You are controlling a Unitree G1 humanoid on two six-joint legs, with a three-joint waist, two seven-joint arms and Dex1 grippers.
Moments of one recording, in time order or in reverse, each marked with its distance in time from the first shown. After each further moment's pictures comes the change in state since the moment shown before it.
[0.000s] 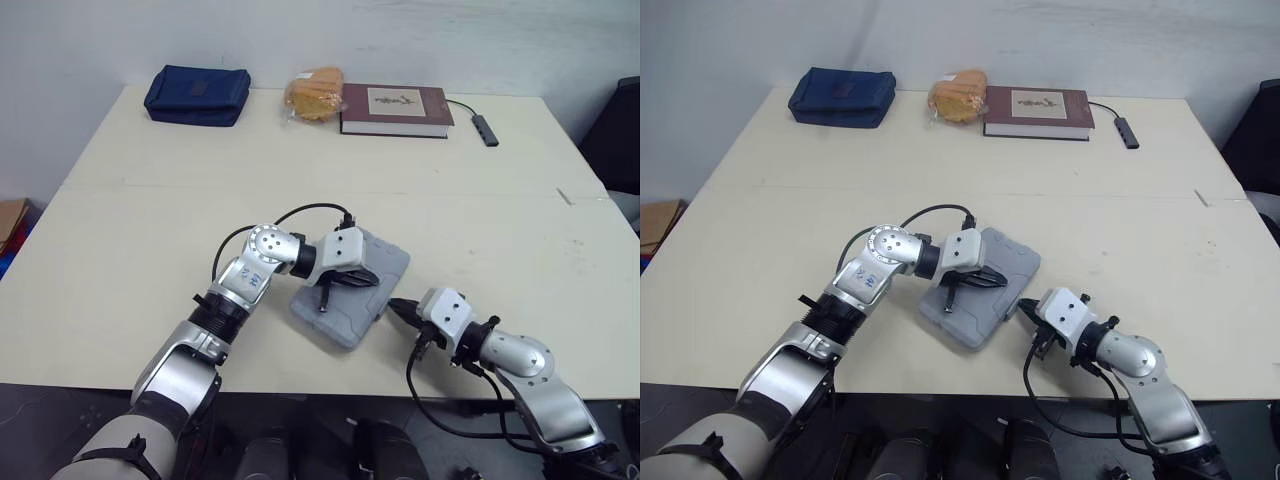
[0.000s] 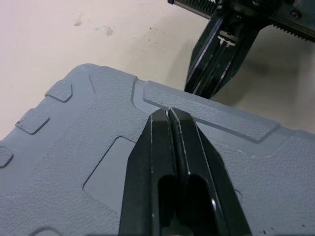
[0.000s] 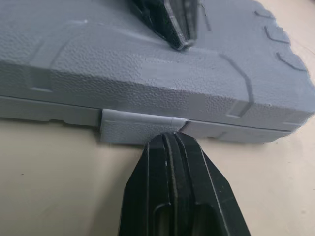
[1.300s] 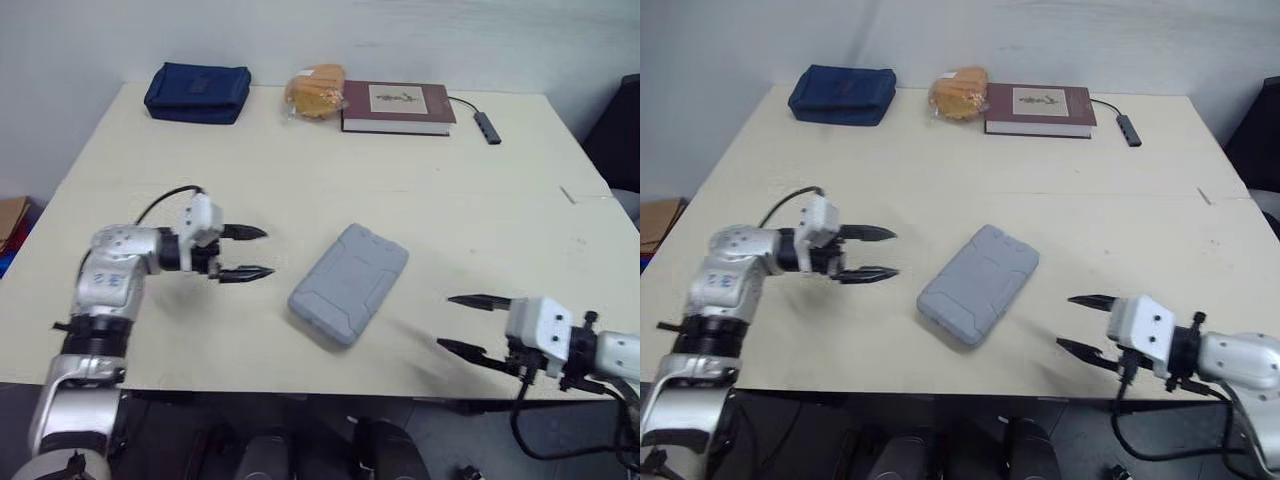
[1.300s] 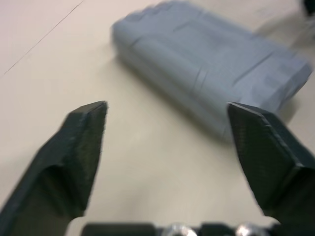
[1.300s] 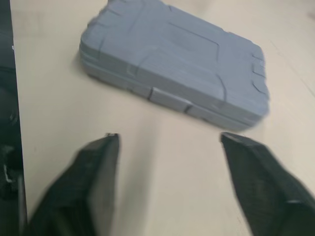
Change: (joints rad) left arm 0.313 0.489 0.468 -0.087 -0.233 0.042 -0.115; right arm 0.278 -0.291 -0.553 -0.199 0.280 -0.077 0.431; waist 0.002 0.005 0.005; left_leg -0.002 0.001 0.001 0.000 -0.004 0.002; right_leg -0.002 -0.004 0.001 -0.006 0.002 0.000
